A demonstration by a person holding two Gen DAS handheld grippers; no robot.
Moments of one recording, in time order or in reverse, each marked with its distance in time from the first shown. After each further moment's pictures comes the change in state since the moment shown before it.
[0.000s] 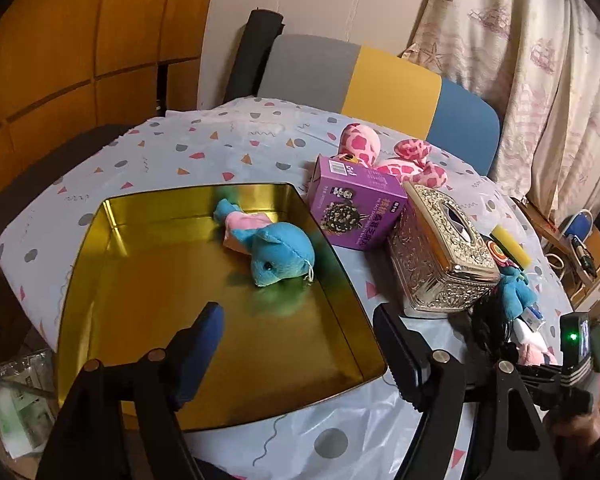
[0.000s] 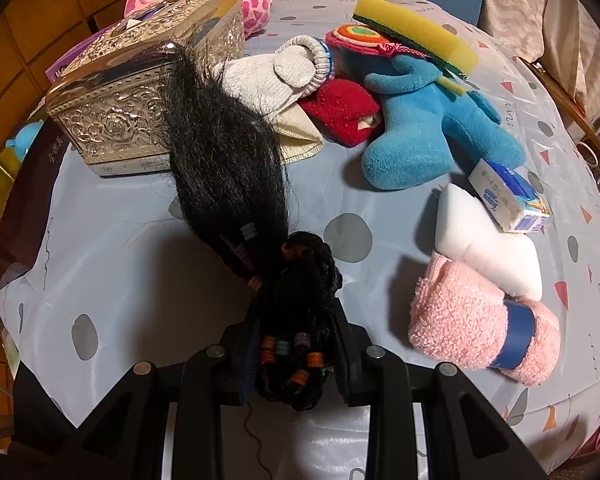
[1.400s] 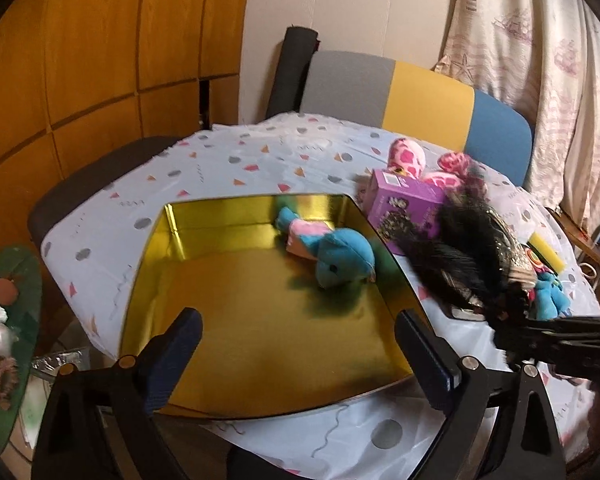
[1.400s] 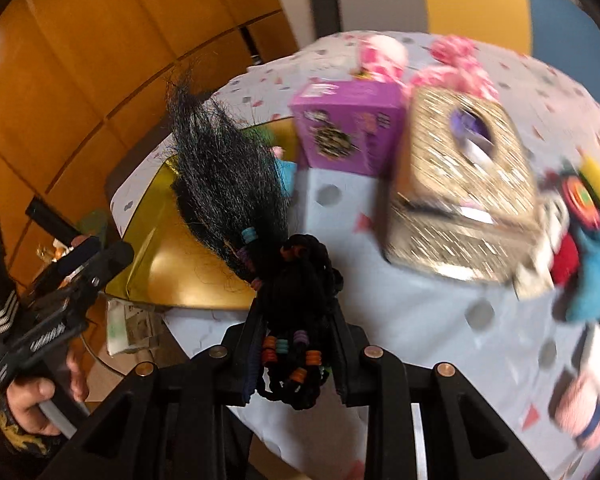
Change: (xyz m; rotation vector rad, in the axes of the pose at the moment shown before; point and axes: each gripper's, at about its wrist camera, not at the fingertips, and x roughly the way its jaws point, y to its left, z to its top) left arm -0.024 0.031 -0.011 -0.014 -0.067 0.155; right arm -0.074 0.145 0.047 -0.255 -0.094 0.442
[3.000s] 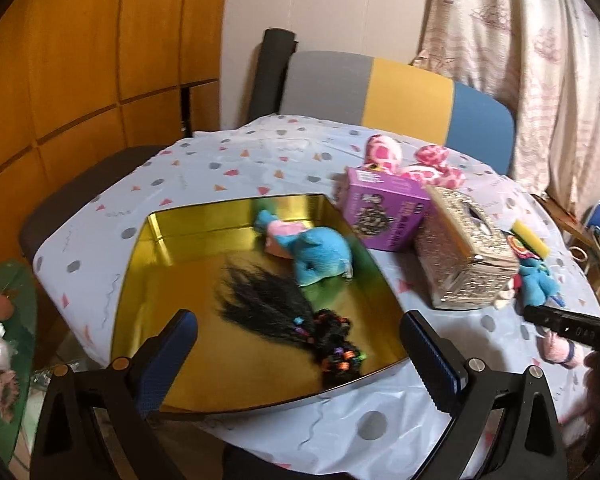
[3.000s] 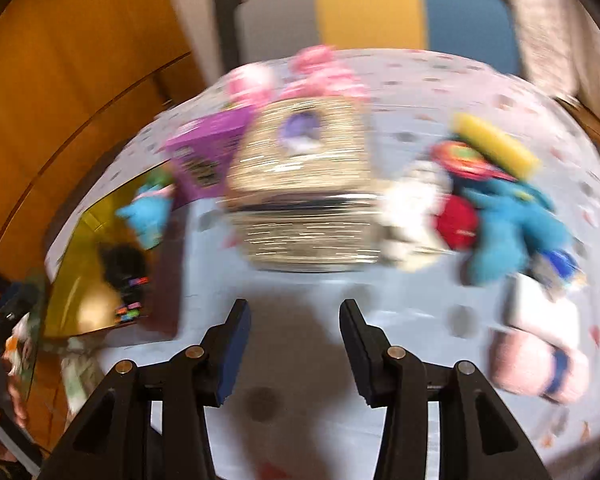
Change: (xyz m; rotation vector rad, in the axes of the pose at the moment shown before) left arm -0.010 -0.022 -0.001 0.070 0.008 -0.059; right arm -0.054 -0.092 -0.034 0.246 -0.156 -0.266
